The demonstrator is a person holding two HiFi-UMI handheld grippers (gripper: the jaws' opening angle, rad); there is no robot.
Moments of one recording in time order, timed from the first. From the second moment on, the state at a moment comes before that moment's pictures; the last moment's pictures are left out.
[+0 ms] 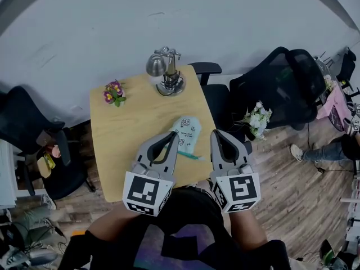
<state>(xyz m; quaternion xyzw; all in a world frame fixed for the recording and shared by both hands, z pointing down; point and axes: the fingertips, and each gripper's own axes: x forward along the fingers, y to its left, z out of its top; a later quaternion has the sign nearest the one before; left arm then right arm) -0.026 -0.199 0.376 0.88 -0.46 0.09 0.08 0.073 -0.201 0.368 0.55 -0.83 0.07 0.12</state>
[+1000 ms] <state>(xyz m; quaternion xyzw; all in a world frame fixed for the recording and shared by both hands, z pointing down) -0.017 -0.189 0.394 0.88 -0.46 0.10 0.08 0.084 -0.189 0.386 0.57 -0.81 0.07 0.12</state>
